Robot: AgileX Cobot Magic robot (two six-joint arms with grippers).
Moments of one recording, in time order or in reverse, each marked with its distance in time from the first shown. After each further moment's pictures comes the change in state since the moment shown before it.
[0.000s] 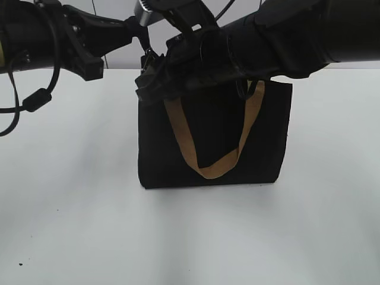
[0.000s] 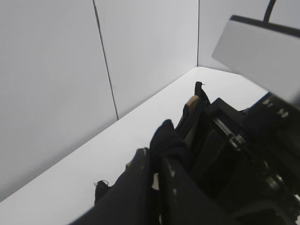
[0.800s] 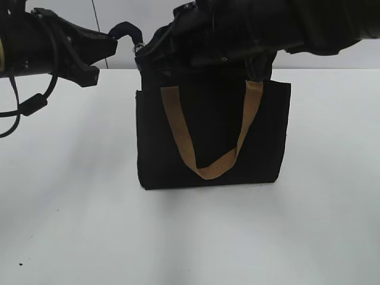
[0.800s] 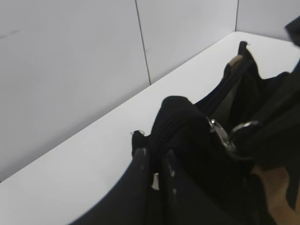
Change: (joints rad) left arm 0.000 0.000 0.000 0.007 0.169 0.000; right arm -0.008 -0.084 0.000 -0.001 0.027 0.086
